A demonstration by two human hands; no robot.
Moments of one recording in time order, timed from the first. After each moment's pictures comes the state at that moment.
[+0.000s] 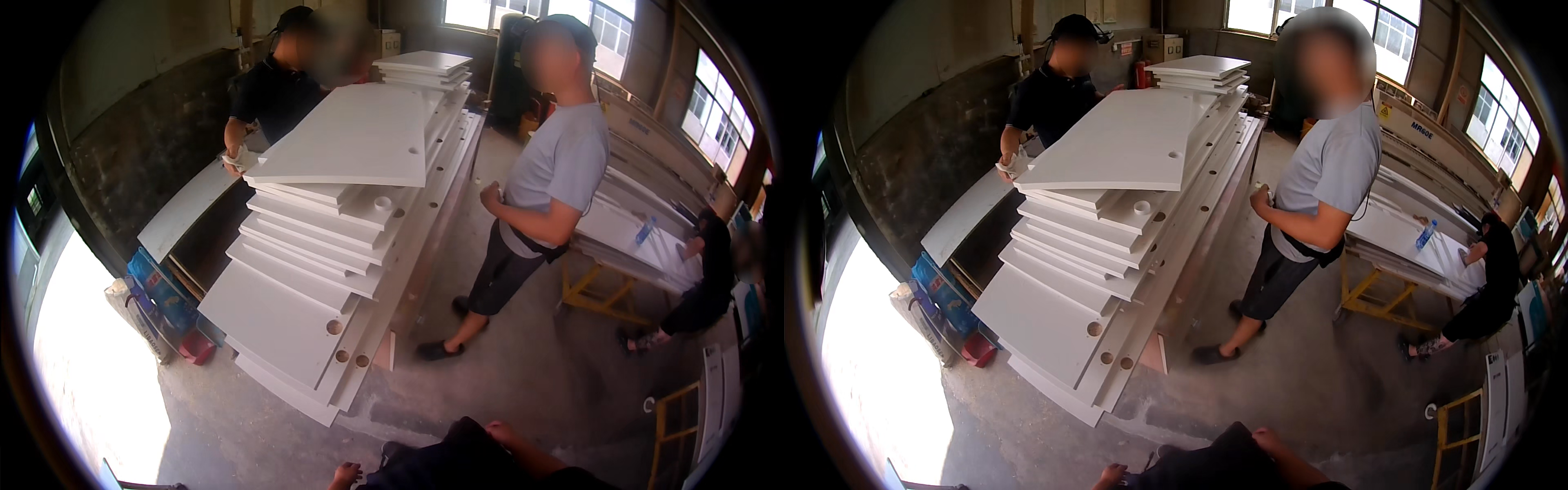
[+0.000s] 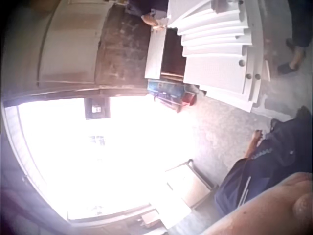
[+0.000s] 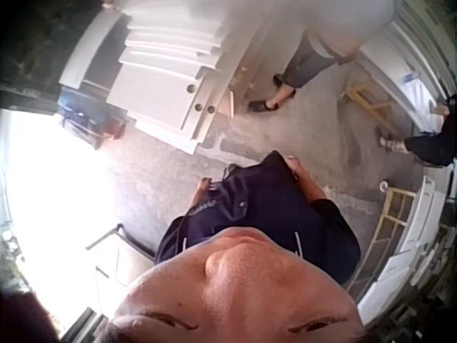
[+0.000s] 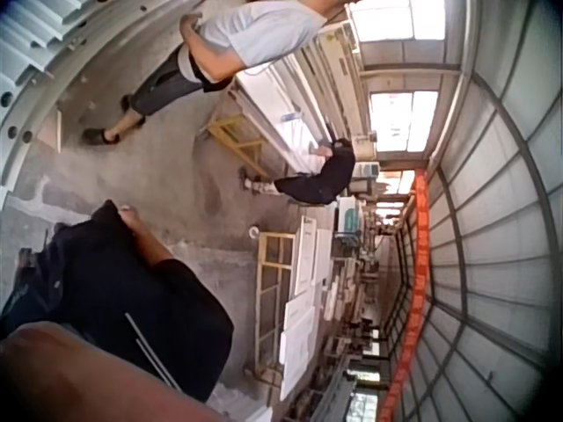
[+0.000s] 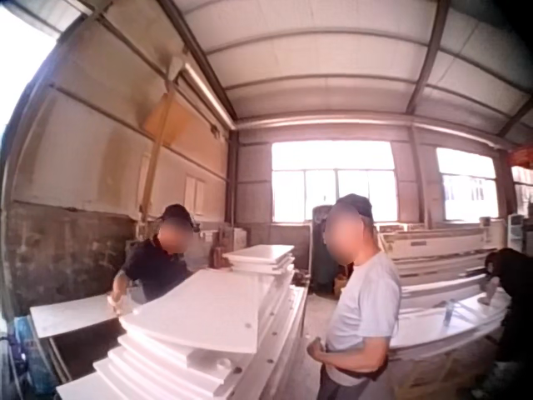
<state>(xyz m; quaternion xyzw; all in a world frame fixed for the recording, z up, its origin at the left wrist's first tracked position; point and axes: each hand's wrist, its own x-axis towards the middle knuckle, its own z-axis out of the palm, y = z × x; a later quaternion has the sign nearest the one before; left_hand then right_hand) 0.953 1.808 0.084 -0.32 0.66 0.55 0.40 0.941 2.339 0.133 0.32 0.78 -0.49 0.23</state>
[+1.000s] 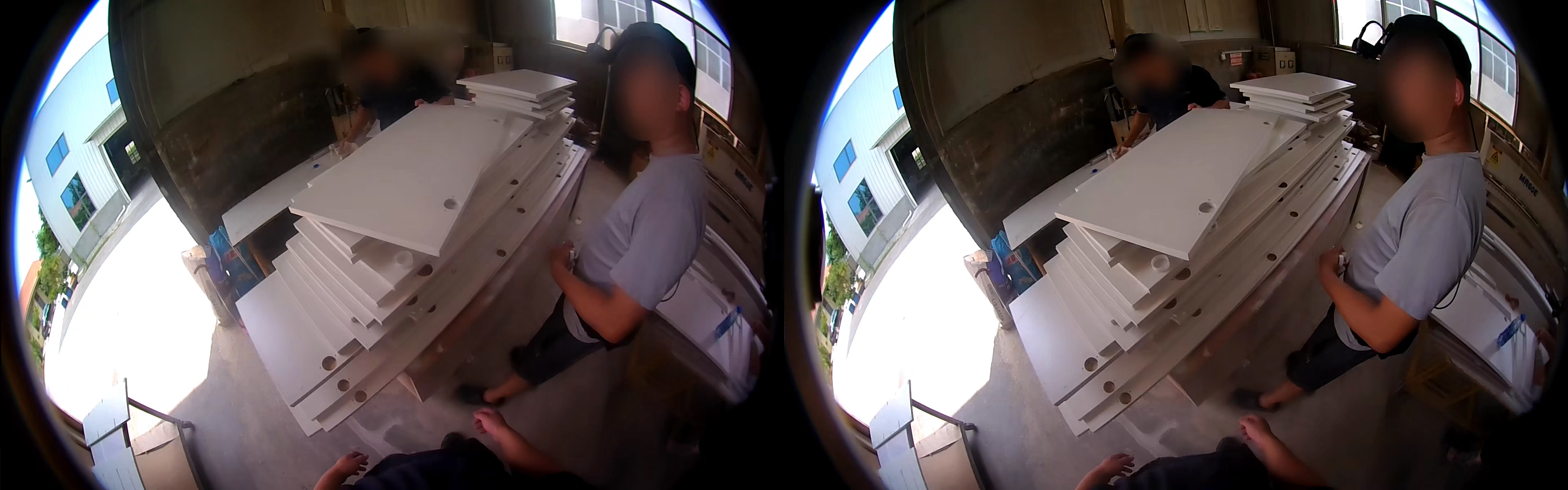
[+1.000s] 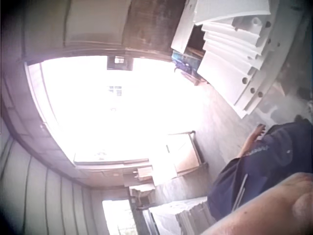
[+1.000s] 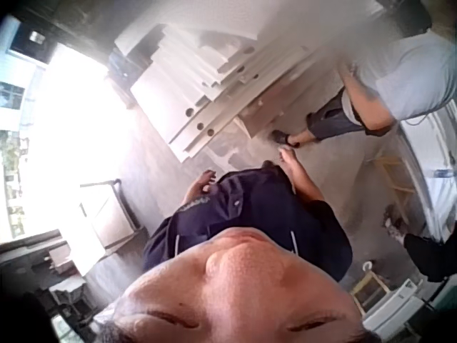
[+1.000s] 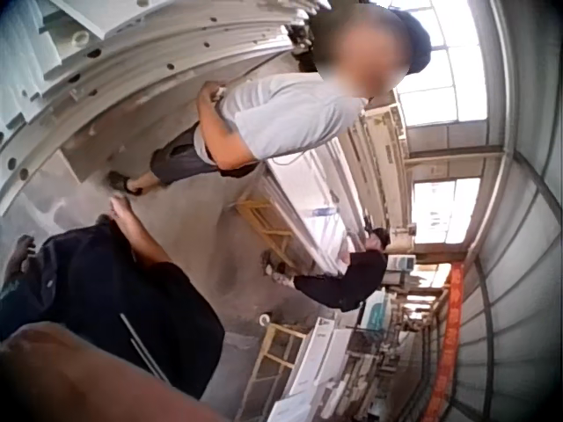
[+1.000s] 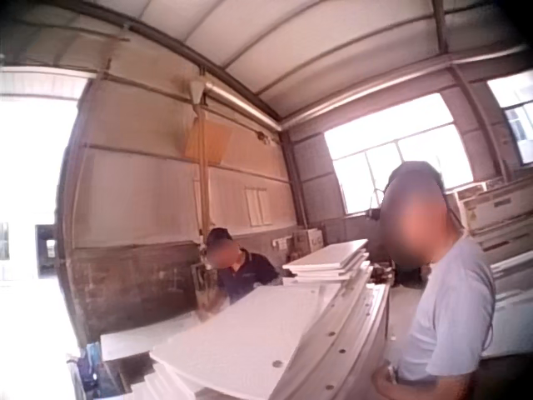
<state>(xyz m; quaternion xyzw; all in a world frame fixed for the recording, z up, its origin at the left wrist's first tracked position) 0.832 1.957 0.220 -0.38 0.67 0.55 0.34 0.625 2.373 0.182 0.19 0.68 -0.61 0.36</state>
